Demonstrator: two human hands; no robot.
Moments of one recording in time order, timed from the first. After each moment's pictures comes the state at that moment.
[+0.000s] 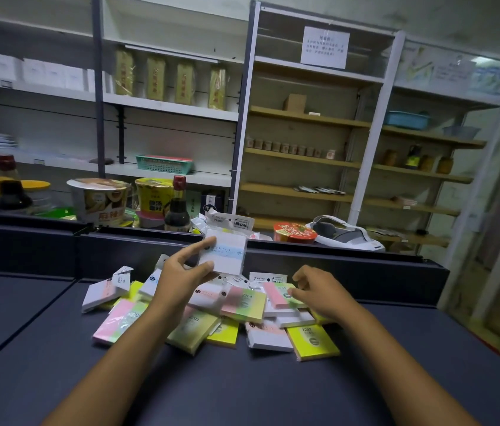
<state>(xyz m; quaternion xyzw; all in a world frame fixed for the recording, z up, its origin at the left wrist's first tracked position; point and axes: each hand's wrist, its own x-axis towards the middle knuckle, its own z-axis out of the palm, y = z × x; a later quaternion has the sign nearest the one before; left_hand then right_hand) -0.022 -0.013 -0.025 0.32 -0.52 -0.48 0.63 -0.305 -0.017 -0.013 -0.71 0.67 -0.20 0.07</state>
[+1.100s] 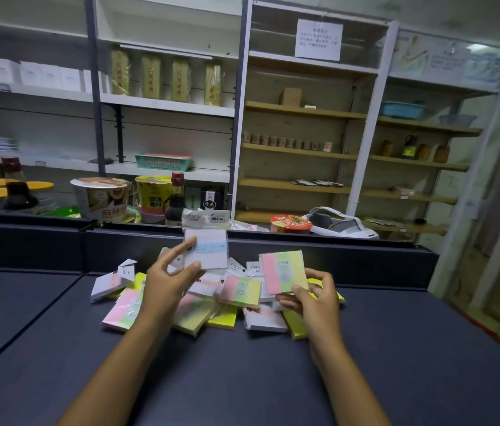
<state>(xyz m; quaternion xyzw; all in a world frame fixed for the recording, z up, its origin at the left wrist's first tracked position) -0.010 0.030 -0.036 0.33 -0.49 -0.44 0.67 -0.250 0.069 -0.040 -0.41 0.49 -0.69 0.35</state>
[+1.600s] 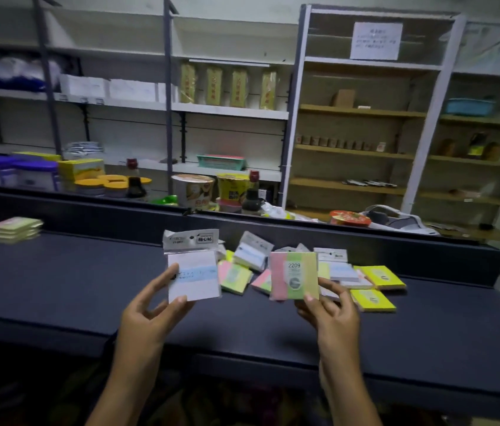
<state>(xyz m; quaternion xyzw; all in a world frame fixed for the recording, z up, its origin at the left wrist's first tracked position) 0.139 0.219 -0.065 0.37 -0.44 -0.38 0.73 -0.113 0.191 -0.051 -0.39 0.42 -0.72 0.40</state>
